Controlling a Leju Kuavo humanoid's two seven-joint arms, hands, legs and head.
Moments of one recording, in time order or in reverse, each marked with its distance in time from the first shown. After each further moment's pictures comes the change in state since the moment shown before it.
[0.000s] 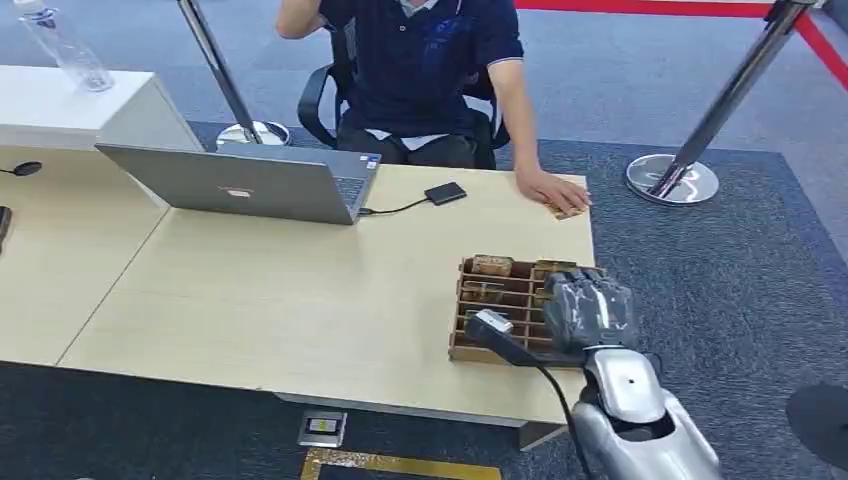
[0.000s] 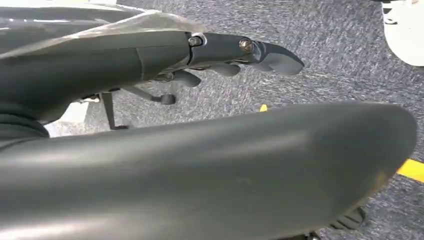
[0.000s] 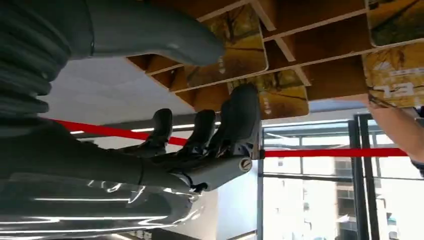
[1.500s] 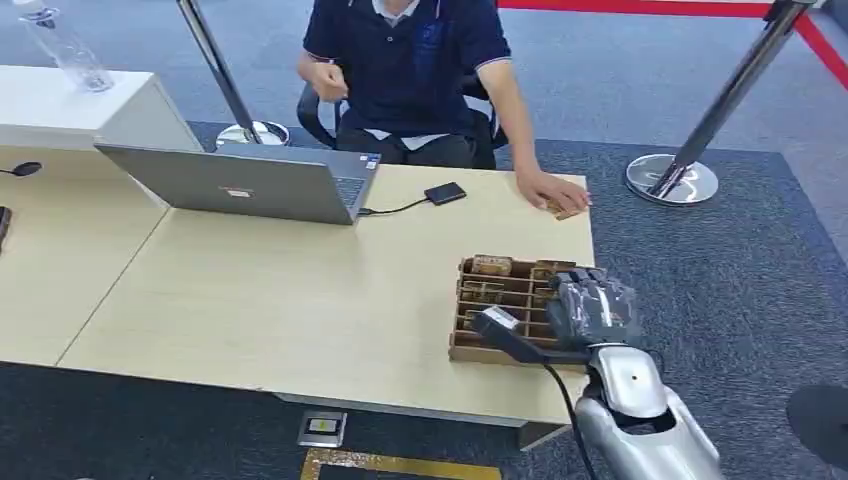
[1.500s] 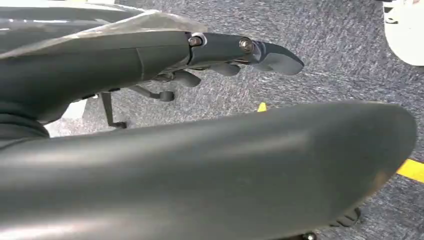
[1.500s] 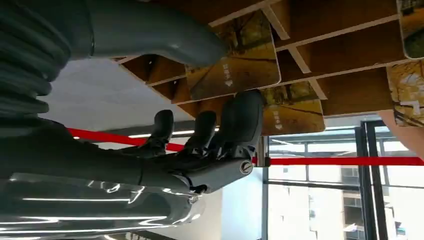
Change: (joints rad) left arm 0.000 0.000 0.000 0.002 0.024 0.003 0.000; right arm -0.017 -0.001 -0.020 0.066 -0.025 -0.020 -0.009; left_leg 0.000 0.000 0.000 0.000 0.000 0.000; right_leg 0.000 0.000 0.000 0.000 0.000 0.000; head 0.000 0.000
